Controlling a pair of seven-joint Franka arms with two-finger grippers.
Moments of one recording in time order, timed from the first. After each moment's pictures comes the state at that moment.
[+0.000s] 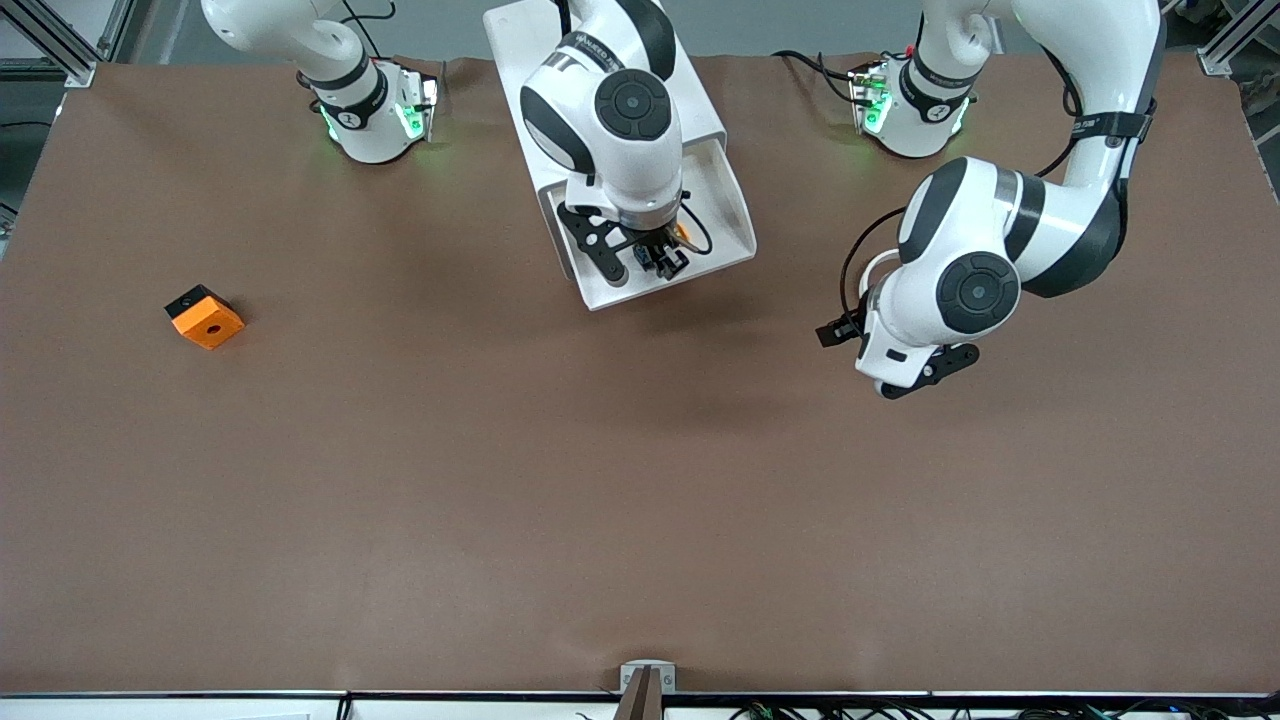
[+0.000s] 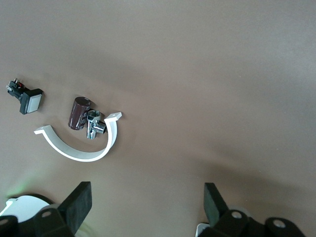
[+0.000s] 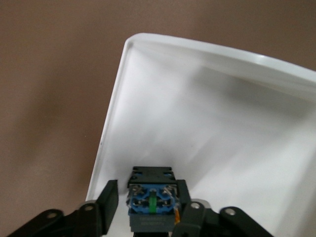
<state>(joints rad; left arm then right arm) -0.33 0.30 -0.05 -1.78 -0.09 1.75 -0.78 0.85 0.46 0.04 -1.50 0.10 1.93 1.78</state>
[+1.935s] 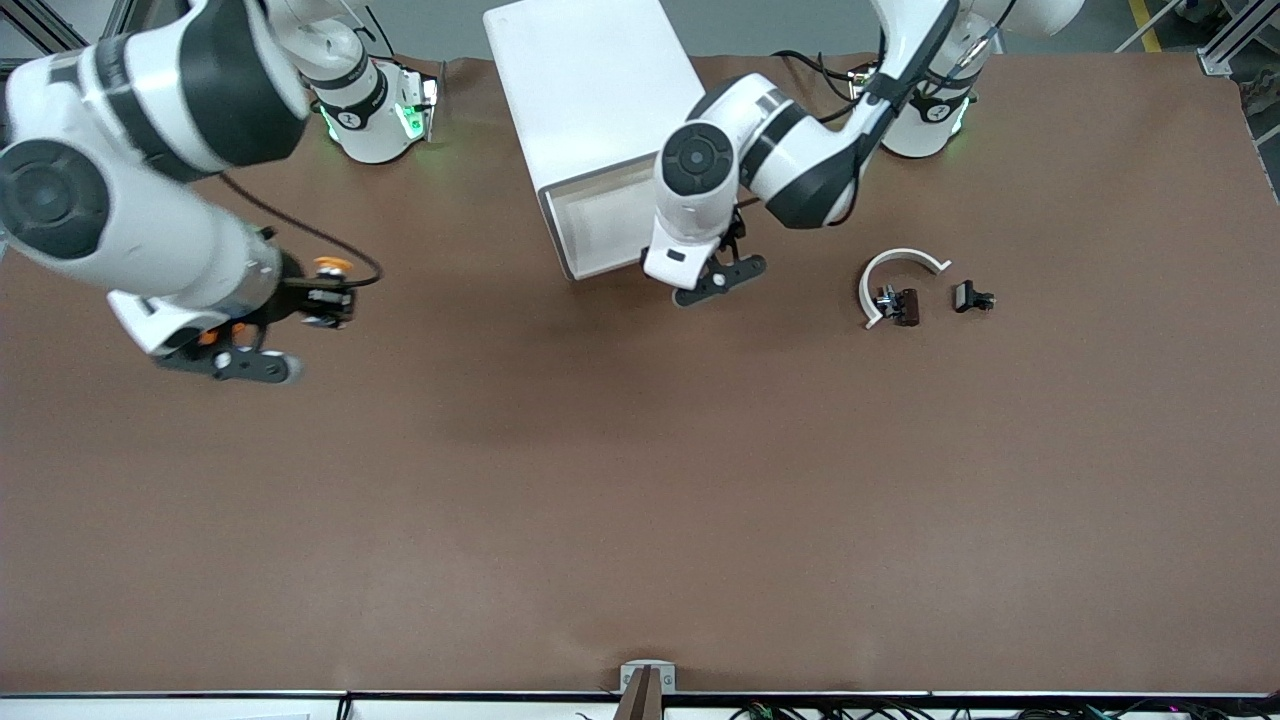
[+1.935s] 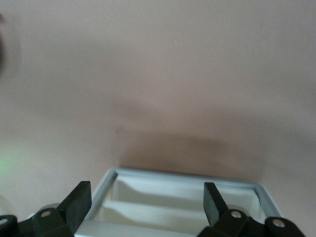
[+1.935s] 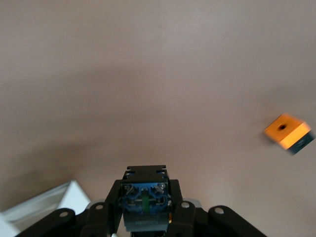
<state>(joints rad) -0.70 0.37 -0.17 -1.75 -0.11 1.93 -1.21 0.22 0.29 0.00 -1.37 0.00 1.43 0.29</state>
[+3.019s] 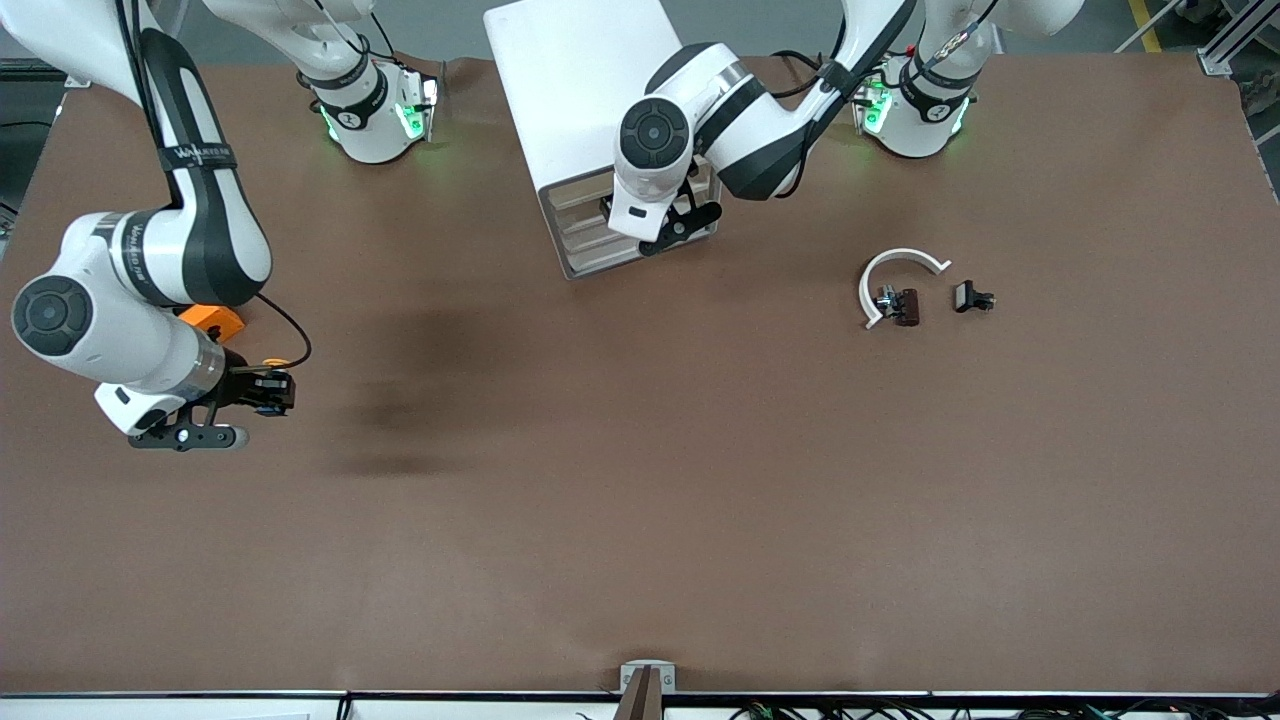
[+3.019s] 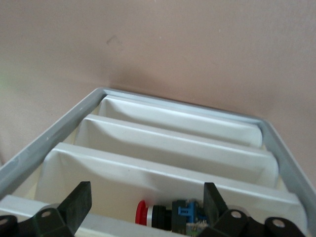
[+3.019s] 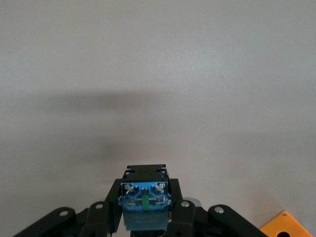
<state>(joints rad) -0.68 0.37 -0.26 -1.76 -0.28 1.90 -1.34 0.00 0.29 0.00 -1.92 -0.03 2.16 0.02</state>
